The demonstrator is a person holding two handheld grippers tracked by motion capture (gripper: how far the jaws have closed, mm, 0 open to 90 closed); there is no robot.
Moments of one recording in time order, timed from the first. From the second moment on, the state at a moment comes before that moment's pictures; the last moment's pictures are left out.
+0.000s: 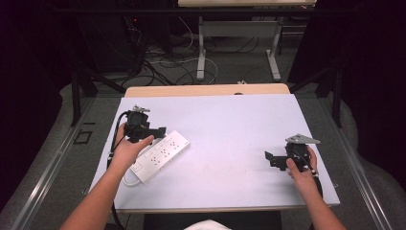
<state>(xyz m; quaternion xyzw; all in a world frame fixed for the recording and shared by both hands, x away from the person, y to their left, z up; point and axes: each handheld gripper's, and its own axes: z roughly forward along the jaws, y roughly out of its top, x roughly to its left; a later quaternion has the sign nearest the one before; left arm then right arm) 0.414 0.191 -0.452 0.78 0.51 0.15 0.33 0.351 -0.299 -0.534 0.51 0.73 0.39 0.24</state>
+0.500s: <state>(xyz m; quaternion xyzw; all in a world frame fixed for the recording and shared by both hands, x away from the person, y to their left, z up) 0.426 0.179 -0.458 0.78 0.53 0.12 0.31 0.352 -0.300 -0.535 0.51 0.73 0.39 0.23</state>
